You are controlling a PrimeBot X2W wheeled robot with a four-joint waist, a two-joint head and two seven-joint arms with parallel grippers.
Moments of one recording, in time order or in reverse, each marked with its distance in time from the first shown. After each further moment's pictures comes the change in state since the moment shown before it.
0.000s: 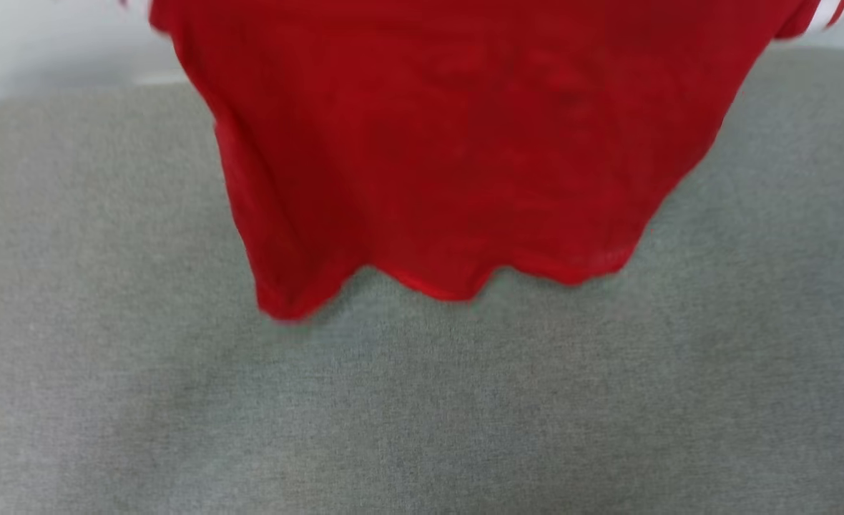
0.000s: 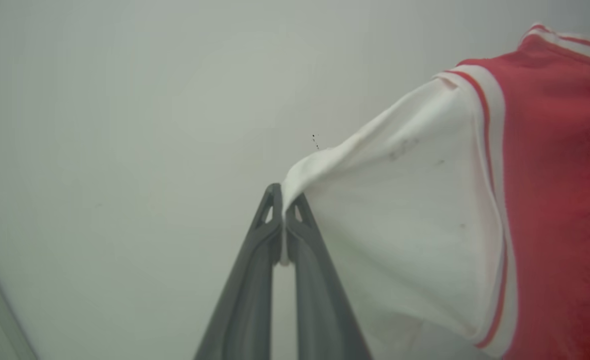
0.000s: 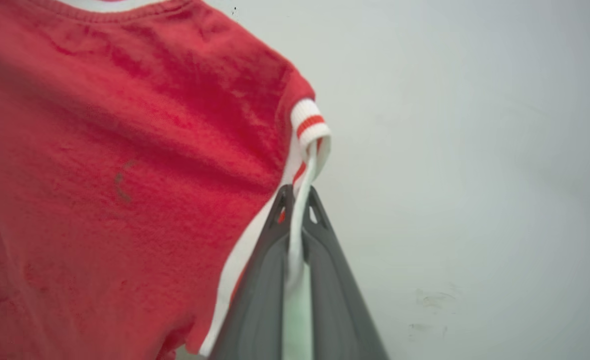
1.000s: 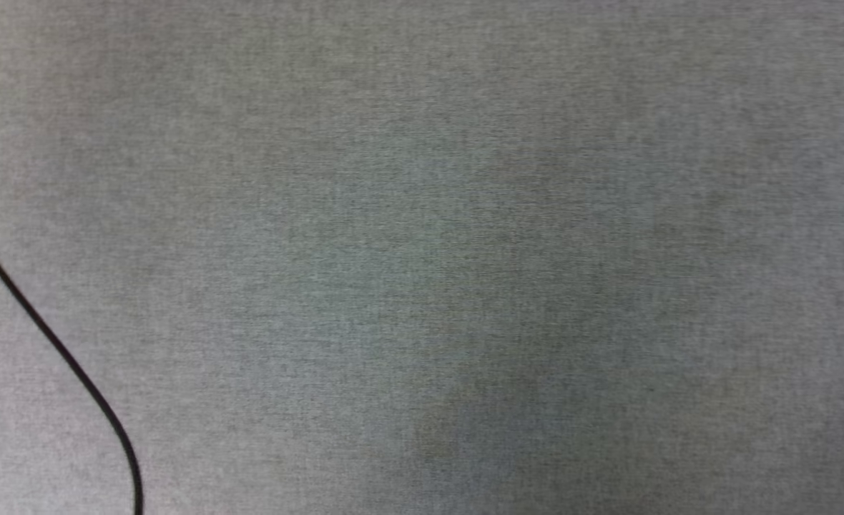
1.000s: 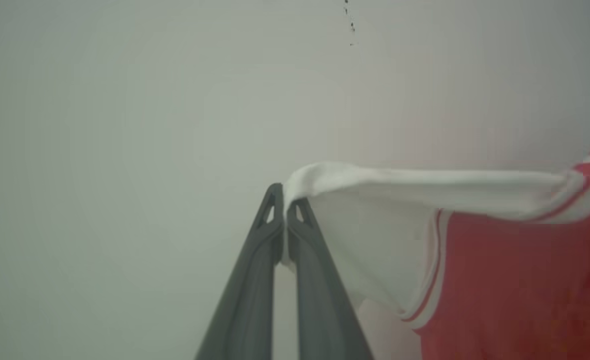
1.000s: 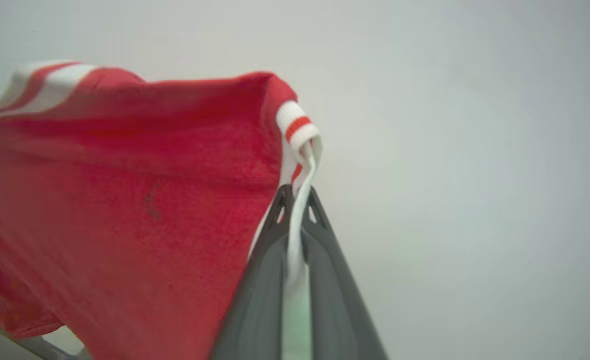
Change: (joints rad) left arm -1.005 -0.181 -0.315 0.963 0.047 -0.146 -0.348; right arm -0.843 0.191 0.162 0.771 -0.284 0.000 -0.388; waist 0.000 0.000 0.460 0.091
